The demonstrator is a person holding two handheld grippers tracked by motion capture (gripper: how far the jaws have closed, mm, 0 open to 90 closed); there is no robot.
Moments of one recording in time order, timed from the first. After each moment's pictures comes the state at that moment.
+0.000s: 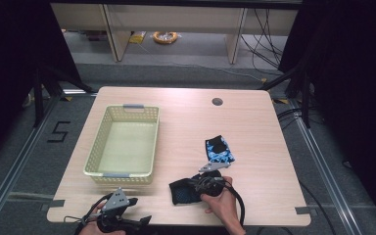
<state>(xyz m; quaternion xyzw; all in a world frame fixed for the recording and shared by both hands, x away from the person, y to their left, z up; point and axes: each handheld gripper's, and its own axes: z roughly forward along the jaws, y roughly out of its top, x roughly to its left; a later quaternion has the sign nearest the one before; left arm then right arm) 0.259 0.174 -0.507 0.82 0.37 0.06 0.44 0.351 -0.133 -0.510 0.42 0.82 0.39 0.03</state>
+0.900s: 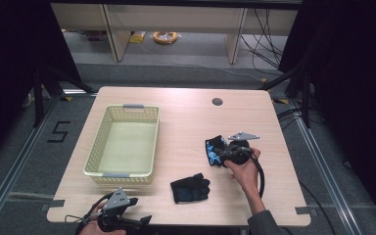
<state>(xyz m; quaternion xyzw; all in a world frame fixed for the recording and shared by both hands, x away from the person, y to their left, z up) 0.261 0.175 -0.507 0.82 0.37 0.06 0.43 0.434 -0.209 -0.481 0.46 0.78 0.38 0.17</state>
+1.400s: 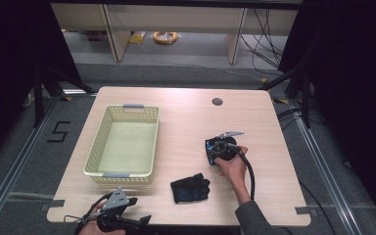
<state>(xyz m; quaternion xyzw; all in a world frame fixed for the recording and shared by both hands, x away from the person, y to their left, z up) 0.261 0.175 -0.507 0.81 0.38 0.06 0.44 0.457 -0.182 -0.504 0.48 0.80 0.33 0.14</state>
